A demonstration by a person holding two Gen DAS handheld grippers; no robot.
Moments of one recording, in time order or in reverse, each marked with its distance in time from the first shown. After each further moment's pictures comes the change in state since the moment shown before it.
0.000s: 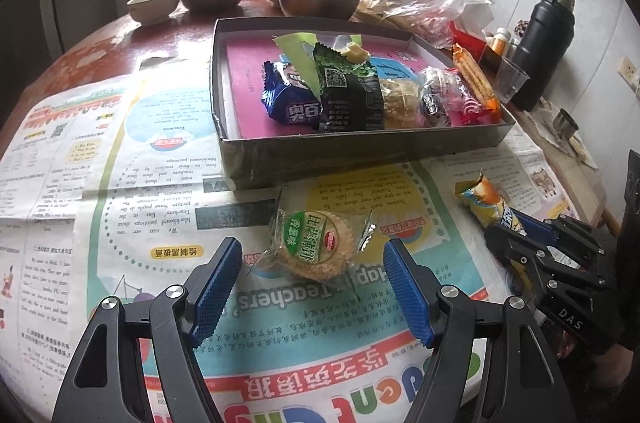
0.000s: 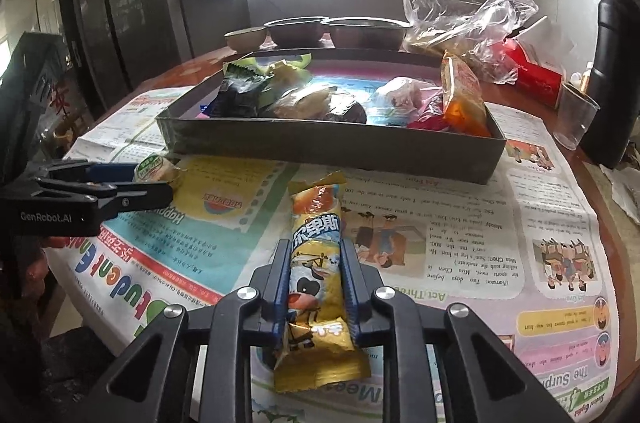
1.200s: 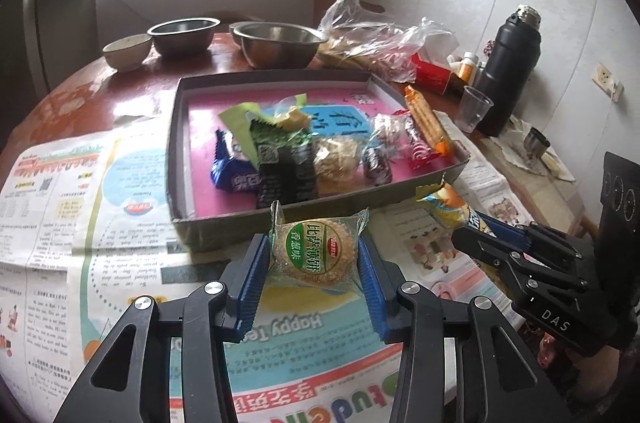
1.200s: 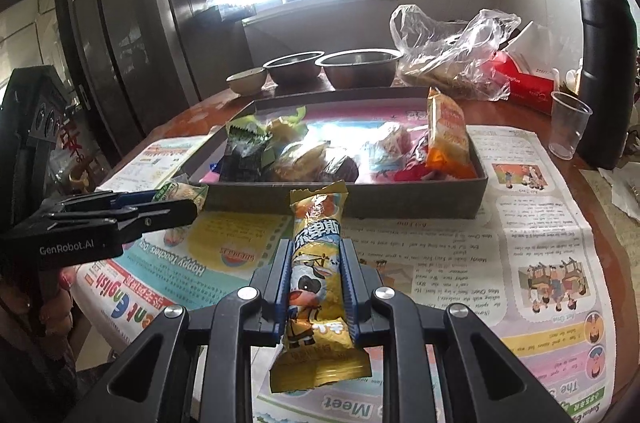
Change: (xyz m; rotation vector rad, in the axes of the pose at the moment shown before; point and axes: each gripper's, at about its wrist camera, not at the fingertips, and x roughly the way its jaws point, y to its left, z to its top) left arm -0.025 -0.036 0.027 0.047 -0.105 -0.067; right arm -0.026 -0.020 0.027 0.088 -0.109 0.060
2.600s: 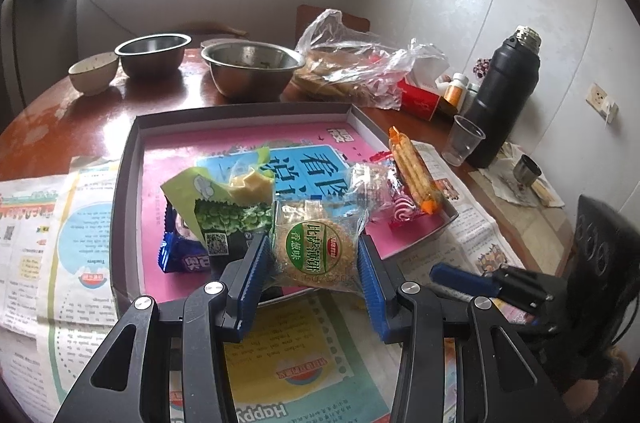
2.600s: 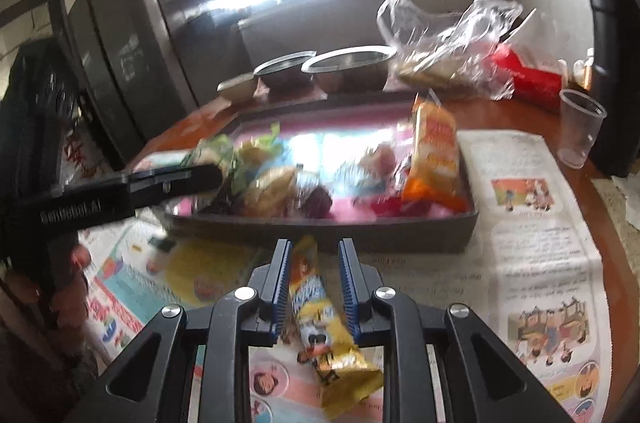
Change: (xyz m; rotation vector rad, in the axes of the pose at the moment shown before) left arm 0.034 -0.013 0.046 -0.010 -0.037 -0.069; right arm 0.028 -0.030 0.015 0.002 0.062 0.044
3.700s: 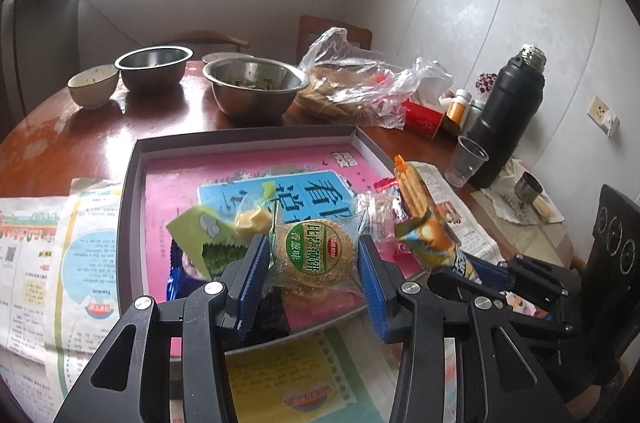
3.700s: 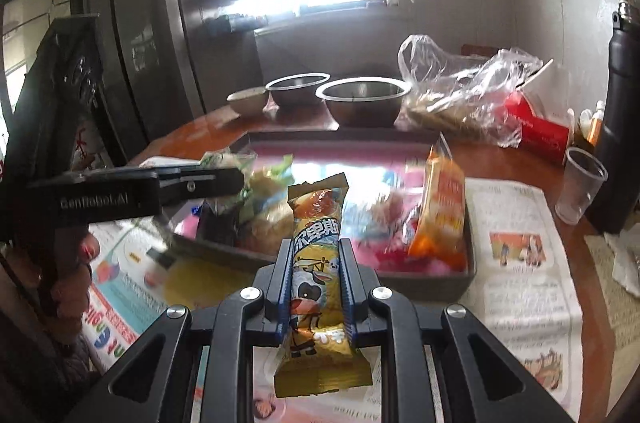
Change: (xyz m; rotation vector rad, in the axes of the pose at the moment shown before) left arm 0.002 0.004 0.023 -0.011 -0.033 0.001; right arm -0.010 0.013 0.036 -0.082 -0.104 -0.026
